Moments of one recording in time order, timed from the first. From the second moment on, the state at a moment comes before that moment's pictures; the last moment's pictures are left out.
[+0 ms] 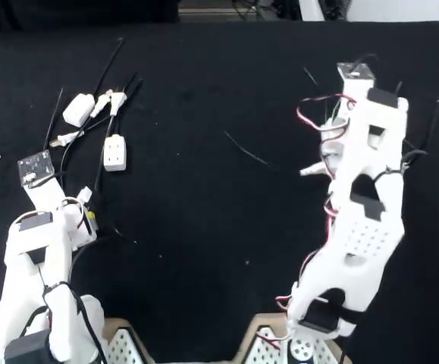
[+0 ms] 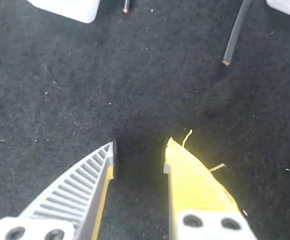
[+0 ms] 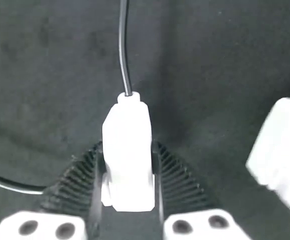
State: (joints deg) left arm -23.6 -33.0 68.4 41.9 3.4; right arm 19.1 35.7 -22.4 77.7 16.1
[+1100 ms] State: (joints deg) left arm -23.6 -33.0 68.4 41.9 3.4; right arm 18.3 56.9 -66.9 99.4 12.6
